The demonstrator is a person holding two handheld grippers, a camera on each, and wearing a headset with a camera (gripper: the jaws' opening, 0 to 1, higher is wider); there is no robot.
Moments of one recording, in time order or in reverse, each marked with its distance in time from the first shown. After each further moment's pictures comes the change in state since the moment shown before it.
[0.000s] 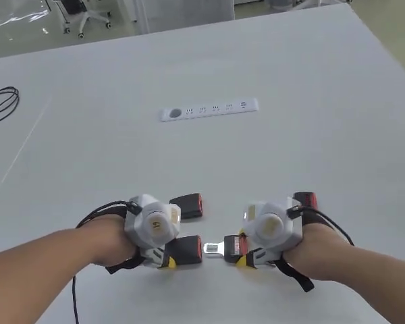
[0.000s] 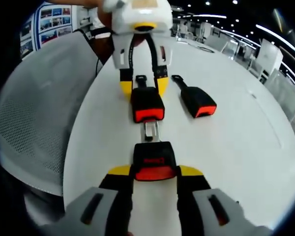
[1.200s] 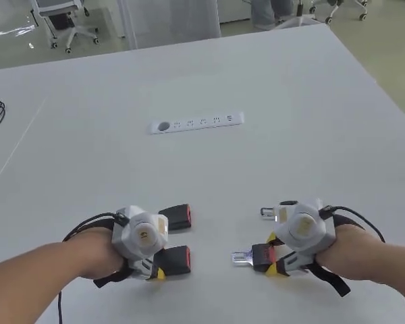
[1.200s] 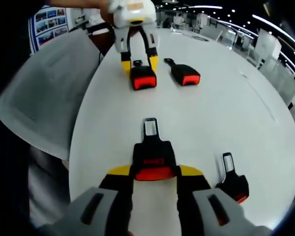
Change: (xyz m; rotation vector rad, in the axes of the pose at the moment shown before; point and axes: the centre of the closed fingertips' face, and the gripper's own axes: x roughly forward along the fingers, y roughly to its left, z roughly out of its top) left arm 0.000 0.000 0.000 -0.017 -0.017 0.015; right arm -0.045 -0.006 -0.060 0.059 0.070 0.011
